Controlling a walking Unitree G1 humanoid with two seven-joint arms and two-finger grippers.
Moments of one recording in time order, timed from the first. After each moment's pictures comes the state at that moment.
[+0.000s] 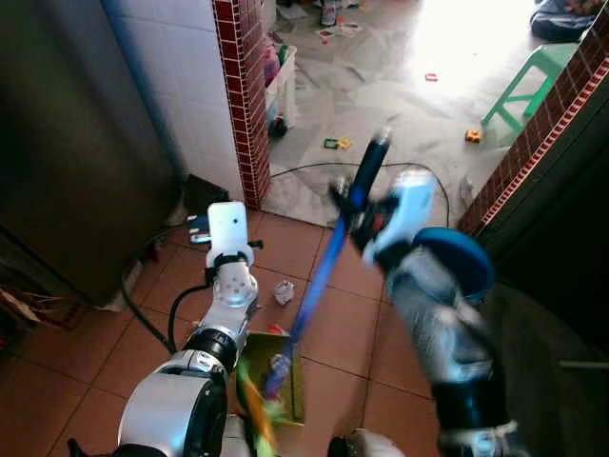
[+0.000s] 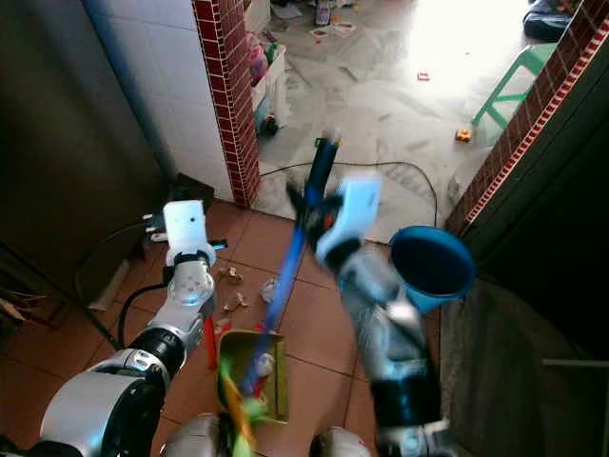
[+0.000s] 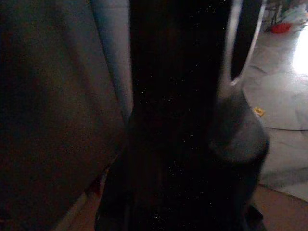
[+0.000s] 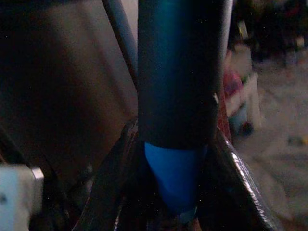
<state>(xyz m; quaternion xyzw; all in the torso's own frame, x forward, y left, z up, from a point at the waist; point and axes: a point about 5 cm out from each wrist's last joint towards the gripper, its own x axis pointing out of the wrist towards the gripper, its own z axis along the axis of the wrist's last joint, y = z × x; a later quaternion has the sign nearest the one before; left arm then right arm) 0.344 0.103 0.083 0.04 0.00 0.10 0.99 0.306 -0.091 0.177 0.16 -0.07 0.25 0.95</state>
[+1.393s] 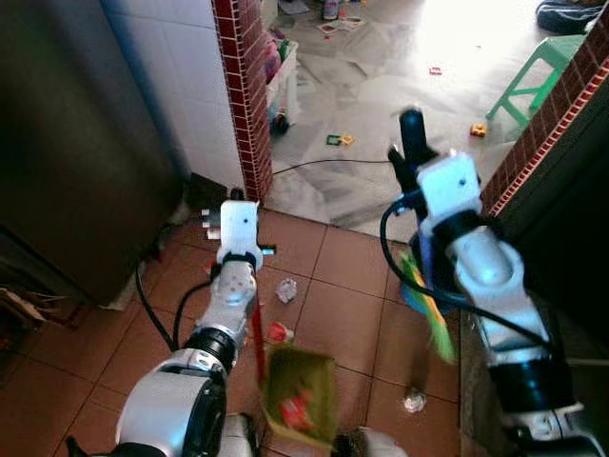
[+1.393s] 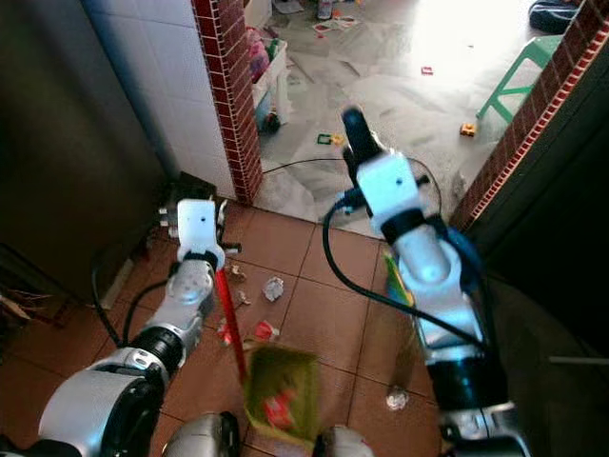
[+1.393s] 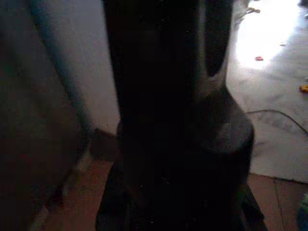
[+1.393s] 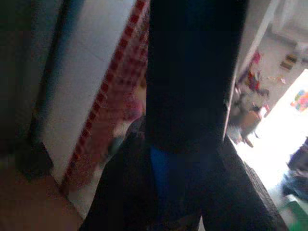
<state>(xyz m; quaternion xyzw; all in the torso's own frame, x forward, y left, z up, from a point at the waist) 0.347 0.100 0.086 0.05 -0.01 -0.02 1.00 0.313 -0.155 0.186 -0.23 -0.15 0.12 0.95</state>
